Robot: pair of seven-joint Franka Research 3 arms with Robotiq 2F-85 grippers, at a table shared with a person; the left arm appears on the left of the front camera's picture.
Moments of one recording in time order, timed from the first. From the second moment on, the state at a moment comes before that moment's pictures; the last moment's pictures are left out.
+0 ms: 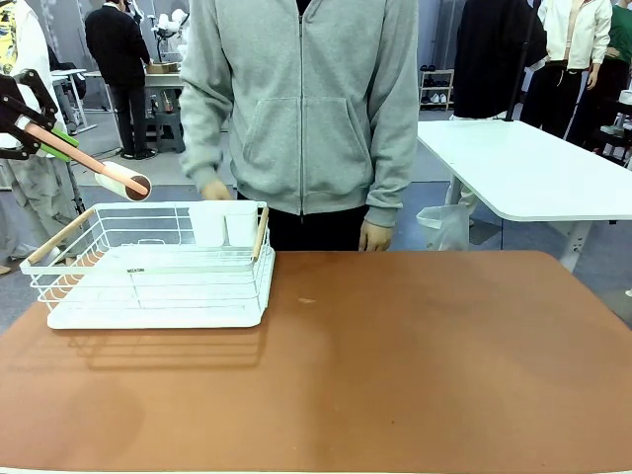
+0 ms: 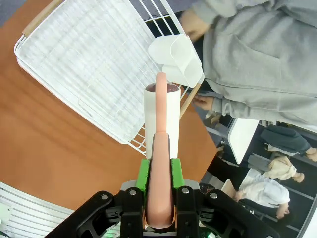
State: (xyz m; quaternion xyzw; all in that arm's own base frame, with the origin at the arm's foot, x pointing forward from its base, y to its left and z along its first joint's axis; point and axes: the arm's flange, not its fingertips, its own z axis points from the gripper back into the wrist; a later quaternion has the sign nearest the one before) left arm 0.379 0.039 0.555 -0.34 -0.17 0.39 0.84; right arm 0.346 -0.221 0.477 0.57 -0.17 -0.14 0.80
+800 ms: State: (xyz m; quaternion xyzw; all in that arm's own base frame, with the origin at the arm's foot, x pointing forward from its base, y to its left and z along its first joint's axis) left arm 0.379 0.039 0.555 -0.34 -0.17 0.39 0.84; right arm 0.346 -0.221 0.477 0.57 -0.17 -0.14 0.80
